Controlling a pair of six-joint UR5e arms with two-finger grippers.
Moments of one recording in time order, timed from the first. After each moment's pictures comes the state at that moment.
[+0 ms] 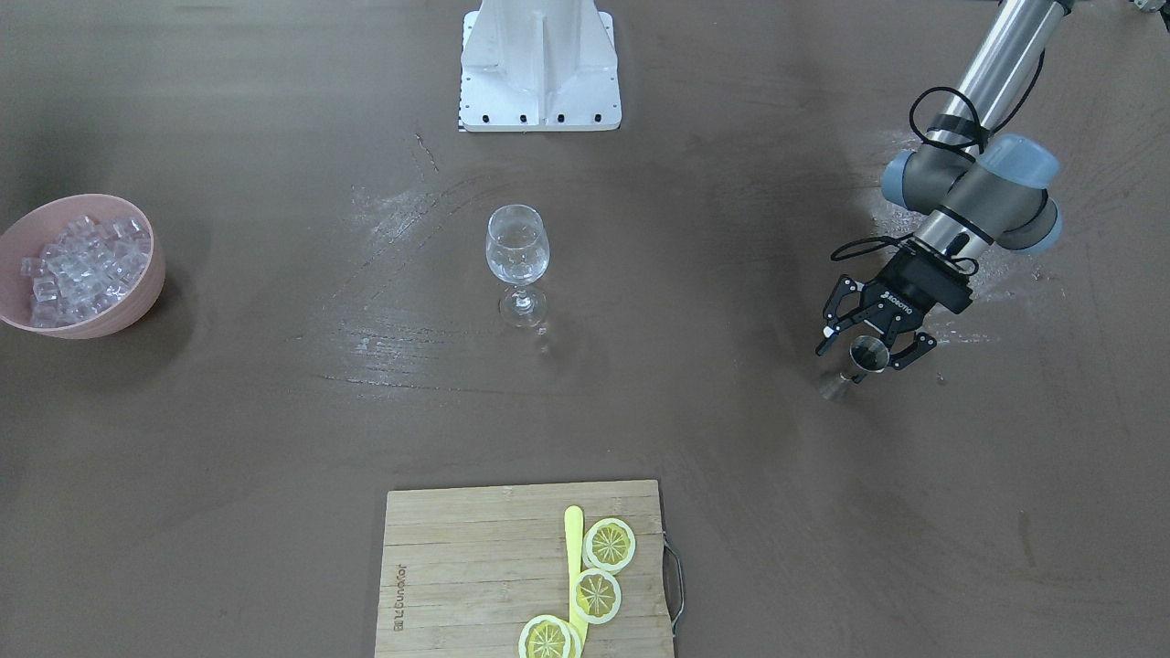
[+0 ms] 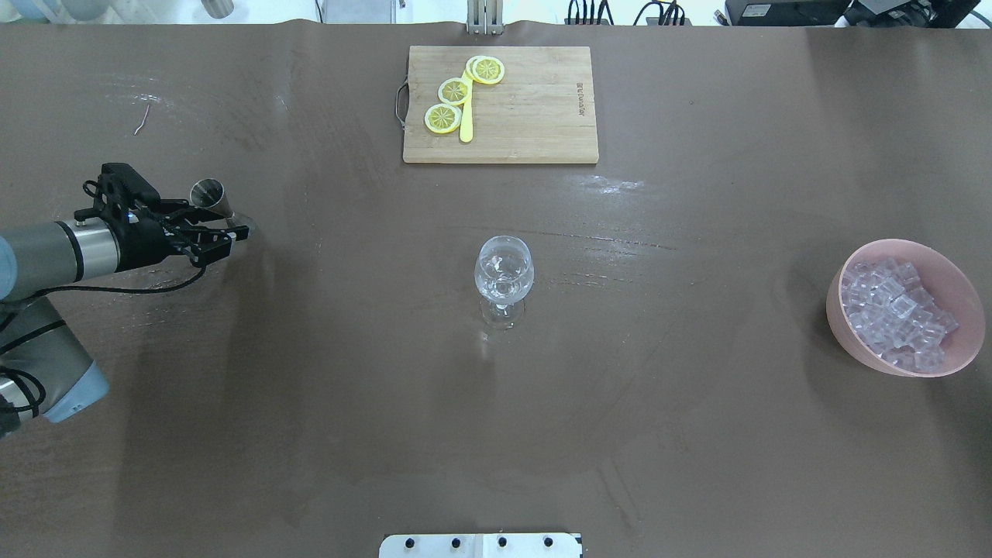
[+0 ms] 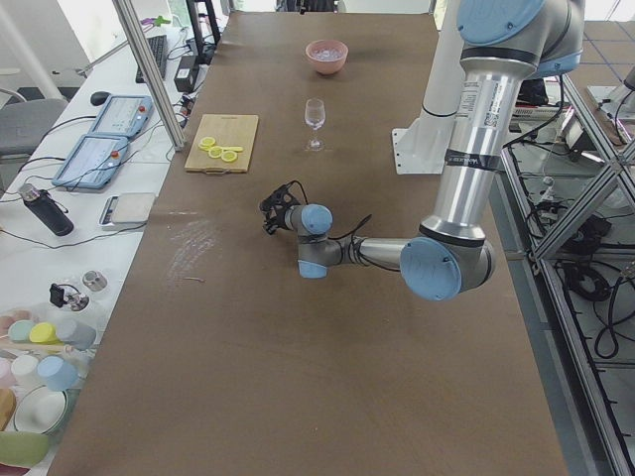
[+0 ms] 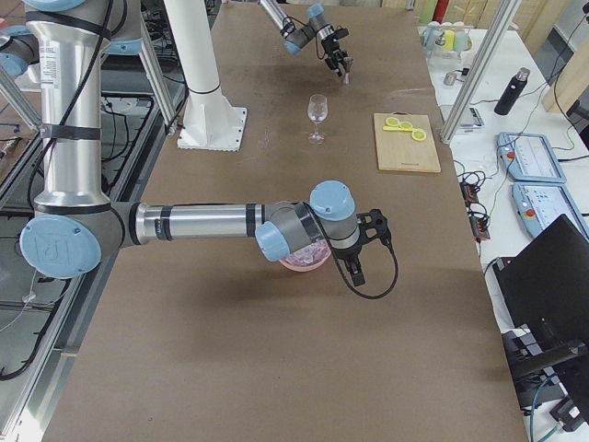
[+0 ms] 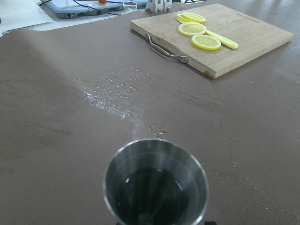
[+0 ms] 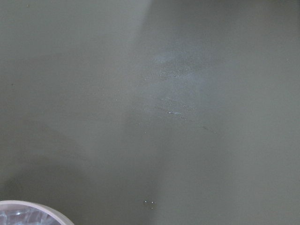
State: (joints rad) left arm -0.76 -1.78 -1.24 -3.18 -1.76 -0.64; right arm 1.47 -1.62 1.68 -1.13 2.32 0.13
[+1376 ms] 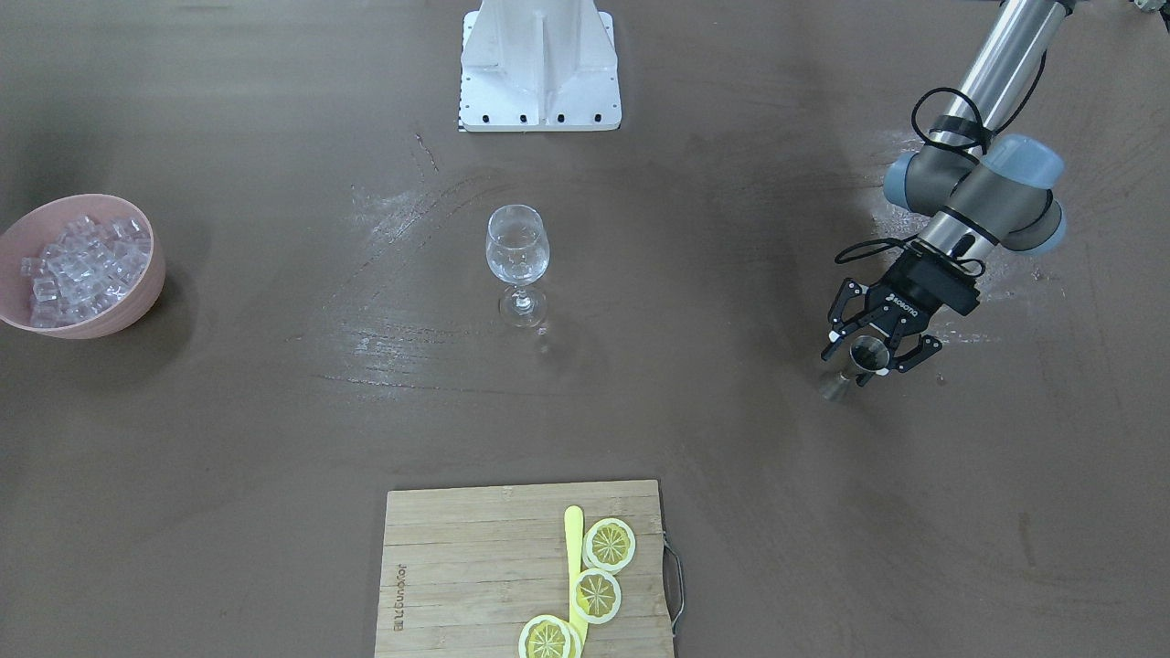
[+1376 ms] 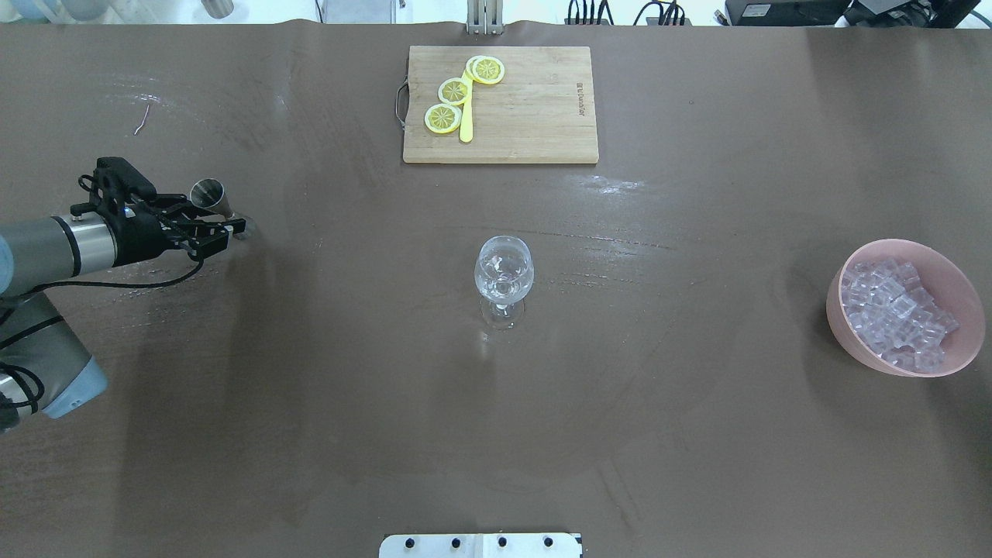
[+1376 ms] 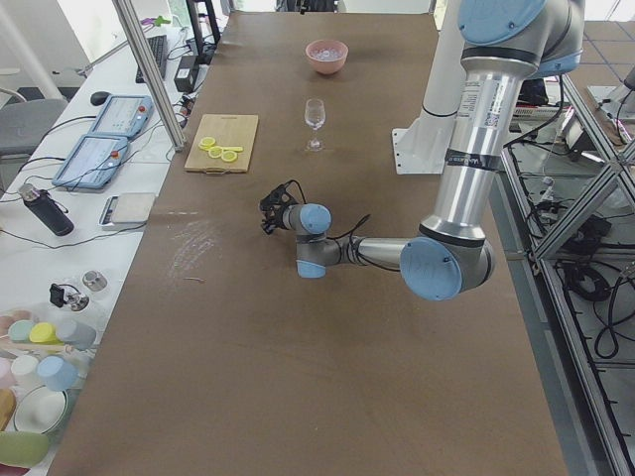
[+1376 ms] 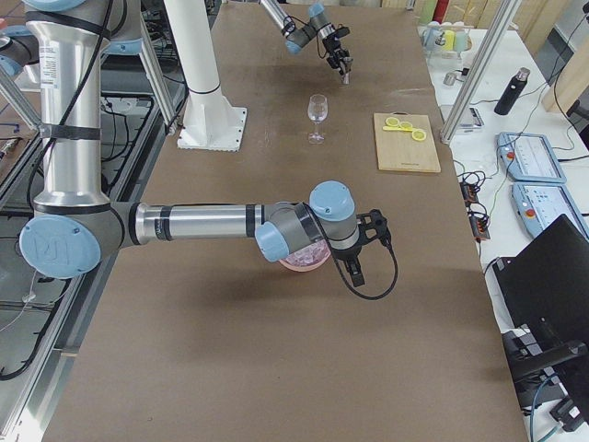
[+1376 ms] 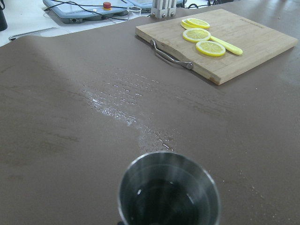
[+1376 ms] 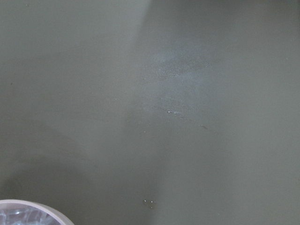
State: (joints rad) left arm -0.77 -1.78 -1.24 -3.18 -1.76 -0.64; right arm 1.47 -1.62 1.68 -1.13 2.32 0.13
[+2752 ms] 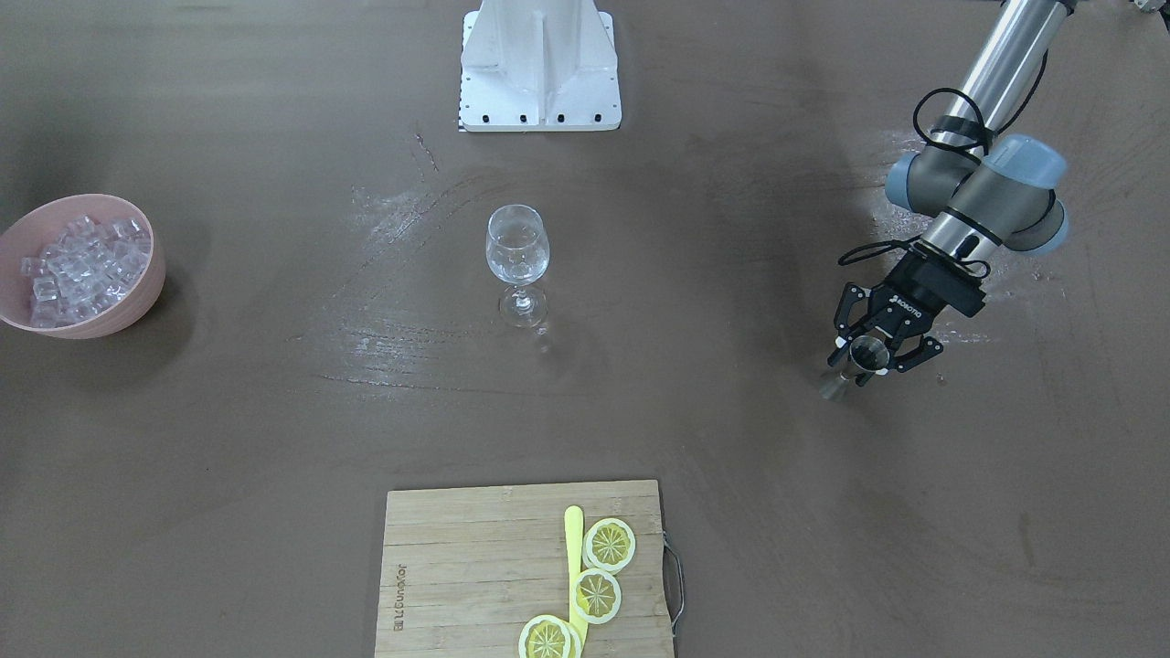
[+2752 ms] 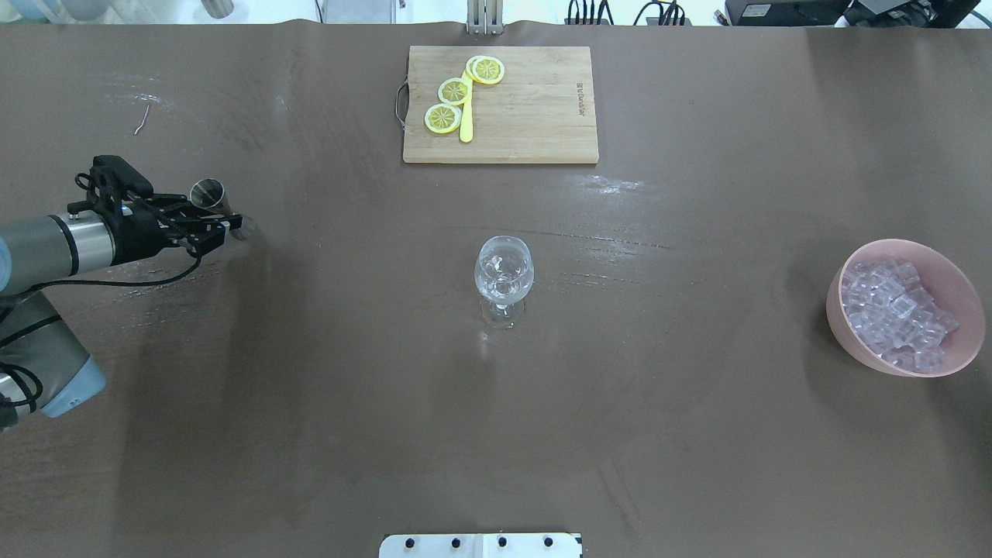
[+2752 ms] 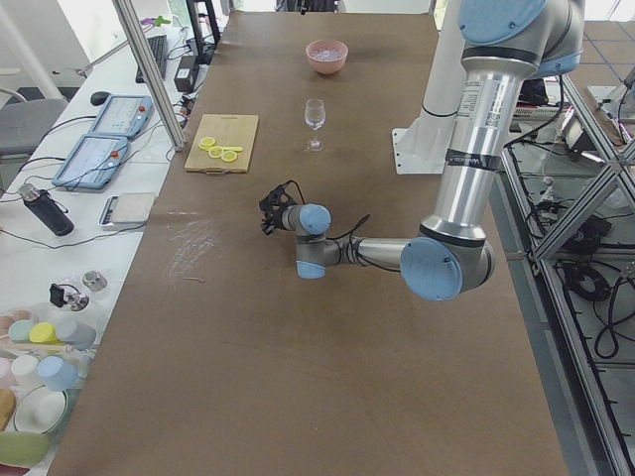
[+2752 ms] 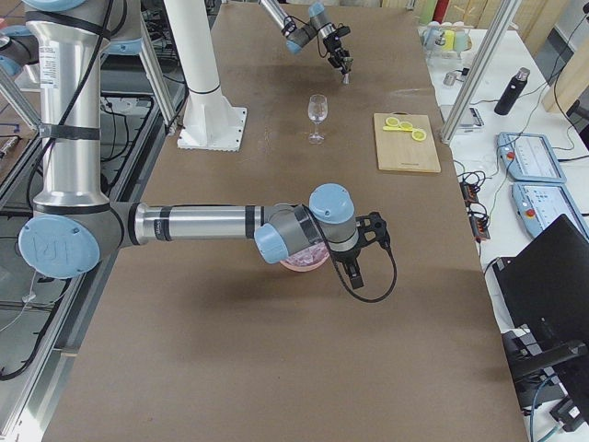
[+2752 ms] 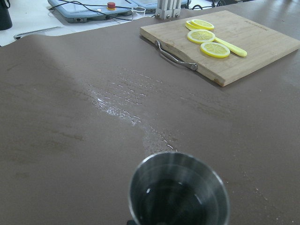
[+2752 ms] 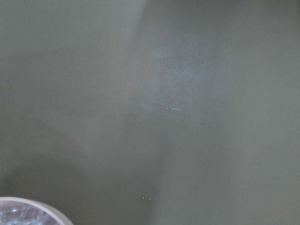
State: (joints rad) left arm -0.77 -1.78 -1.24 -3.18 -1.74 -0.66; right arm 1.47 -1.63 1.67 -1.13 2.32 0.13
